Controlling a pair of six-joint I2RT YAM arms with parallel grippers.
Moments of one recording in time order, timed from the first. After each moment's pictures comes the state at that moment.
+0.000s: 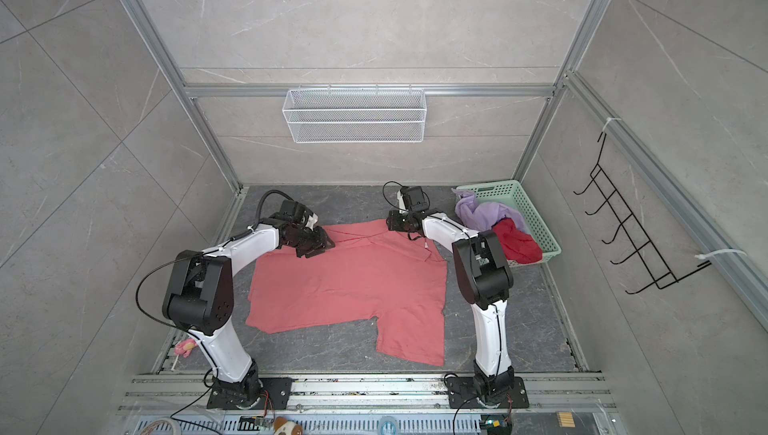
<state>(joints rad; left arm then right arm) -0.26 1.79 1.24 -0.53 0.42 -0.51 0.38 2.13 1.56 -0.26 -0.18 0.35</state>
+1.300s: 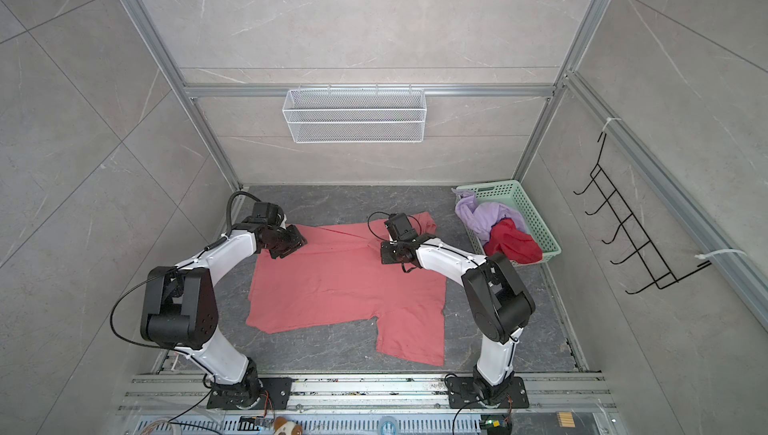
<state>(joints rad) -0.09 1.68 1.14 -0.51 0.24 -0.52 0.59 1.82 1.16 -0.32 -0.03 0.42</state>
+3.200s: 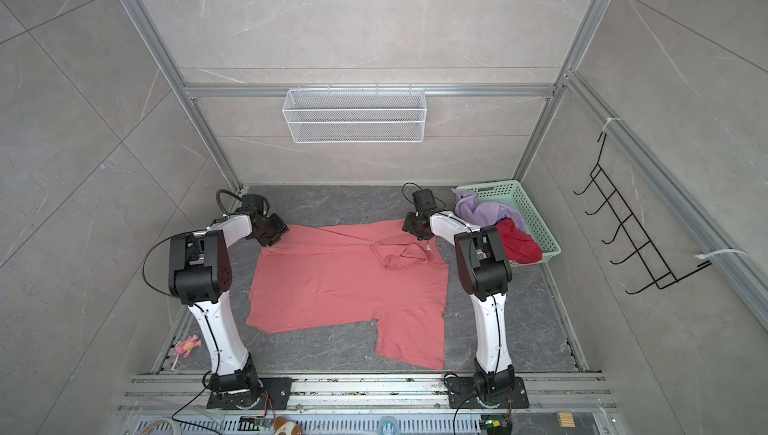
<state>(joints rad) 0.11 2.09 1.44 -0.41 0.21 -0.66 0.26 2.19 1.58 -0.38 -0.07 0.61</state>
